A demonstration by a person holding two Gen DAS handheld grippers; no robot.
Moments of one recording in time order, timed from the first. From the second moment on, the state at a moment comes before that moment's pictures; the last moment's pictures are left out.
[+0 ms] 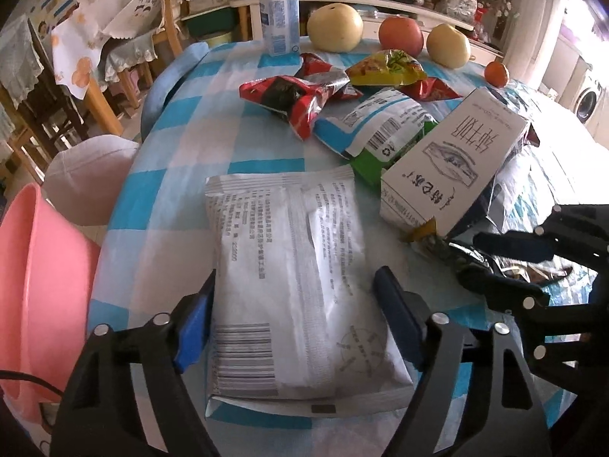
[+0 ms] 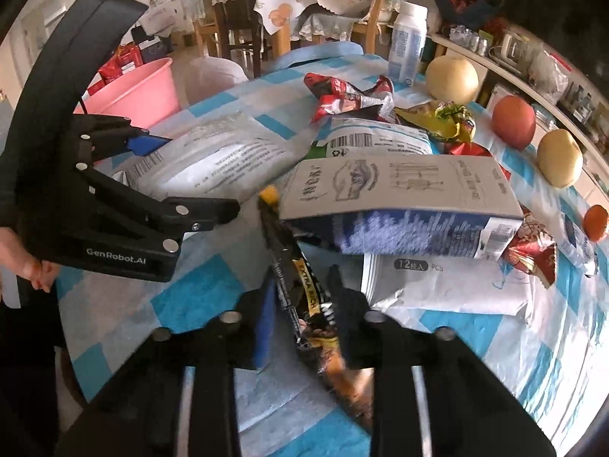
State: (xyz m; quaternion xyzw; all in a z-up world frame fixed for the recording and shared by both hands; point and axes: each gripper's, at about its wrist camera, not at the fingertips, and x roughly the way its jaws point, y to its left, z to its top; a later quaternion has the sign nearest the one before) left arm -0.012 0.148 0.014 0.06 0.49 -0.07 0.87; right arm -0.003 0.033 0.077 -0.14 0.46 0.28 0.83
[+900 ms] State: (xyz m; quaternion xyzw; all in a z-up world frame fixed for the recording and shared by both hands) left arm -0.027 0.149 0.027 0.06 0.47 -0.10 0.87; right arm -0.016 0.020 0.119 -0.03 0.42 0.24 0.87
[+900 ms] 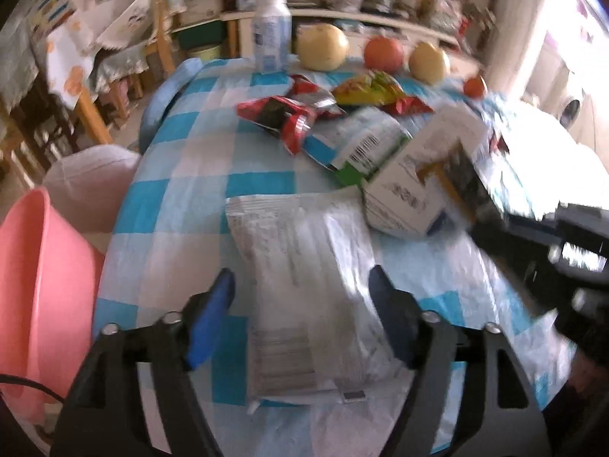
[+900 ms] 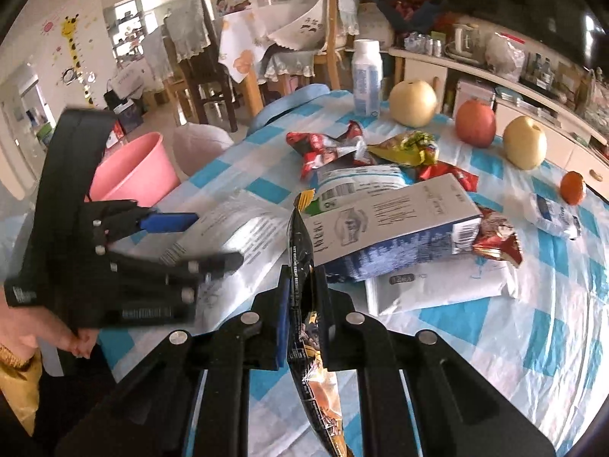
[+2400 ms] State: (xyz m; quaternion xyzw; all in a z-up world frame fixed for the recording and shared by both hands) left arm -0.043 0.146 0.017 0.10 0.52 -0.12 0.84; right arm -0.021 0.009 0.128 0.06 0.42 0.24 0.87
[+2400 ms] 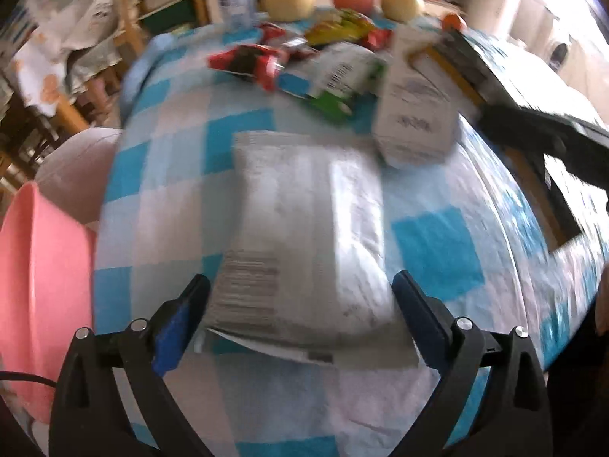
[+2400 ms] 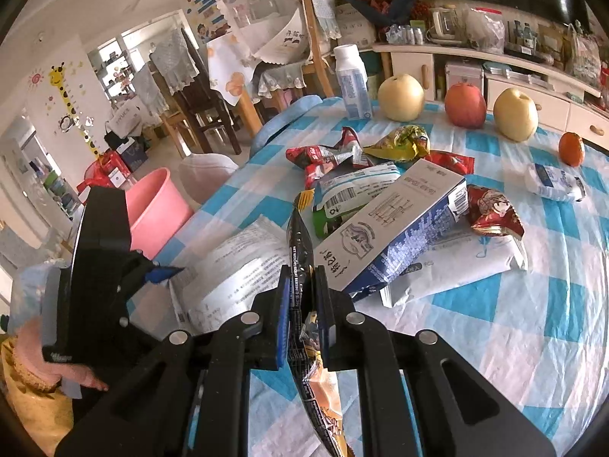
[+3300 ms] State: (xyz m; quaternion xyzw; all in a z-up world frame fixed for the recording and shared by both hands) left arm -0.049 0.155 0.024 0.02 0.48 -0.14 0.86; right arm -0.022 -0.005 0.128 0.14 0.43 0.23 0.86
